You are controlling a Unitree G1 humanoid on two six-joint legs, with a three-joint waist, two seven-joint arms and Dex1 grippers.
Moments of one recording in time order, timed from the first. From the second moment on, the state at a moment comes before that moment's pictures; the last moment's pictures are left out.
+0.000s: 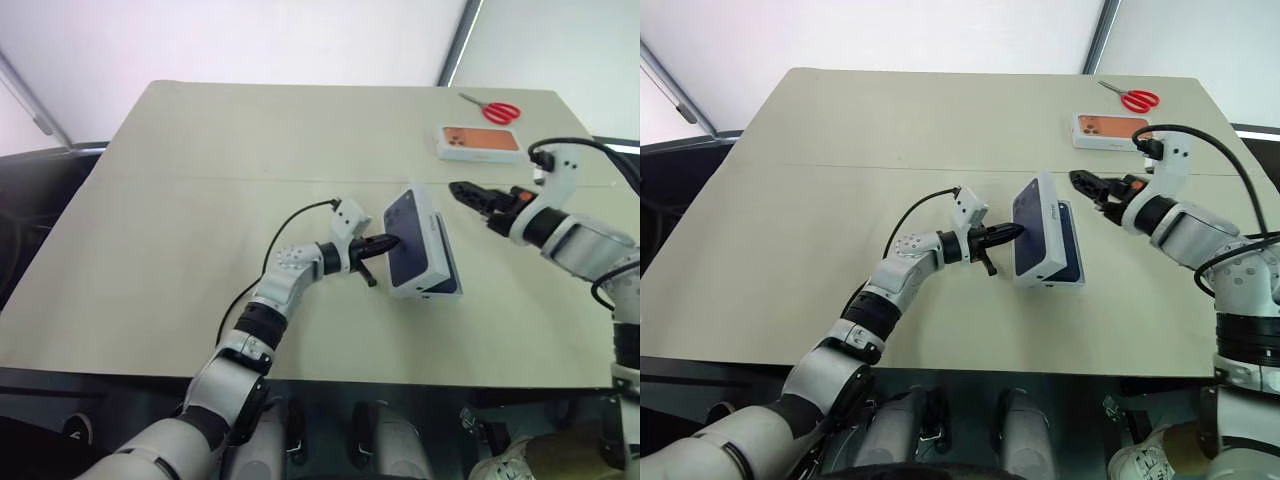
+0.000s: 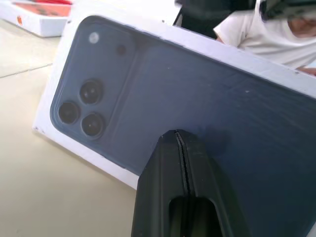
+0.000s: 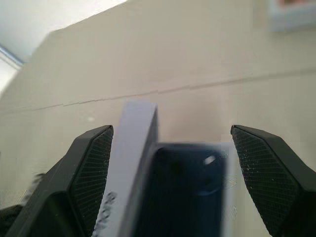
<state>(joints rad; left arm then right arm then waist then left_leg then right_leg) -0.80 -0.08 -0.18 0.72 -0.20 0.08 -0.81 -0.48 -0.86 -0.18 -0.01 1.01 0.77 0.14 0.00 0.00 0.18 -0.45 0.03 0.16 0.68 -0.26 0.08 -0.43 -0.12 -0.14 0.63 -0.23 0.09</state>
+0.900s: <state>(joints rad) -0.76 0.02 -0.17 0.66 -0.14 0.18 -0.82 -0.36 -0.83 0.06 0.02 0.11 0.37 0.44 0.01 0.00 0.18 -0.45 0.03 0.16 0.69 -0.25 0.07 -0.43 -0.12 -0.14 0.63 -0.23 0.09</state>
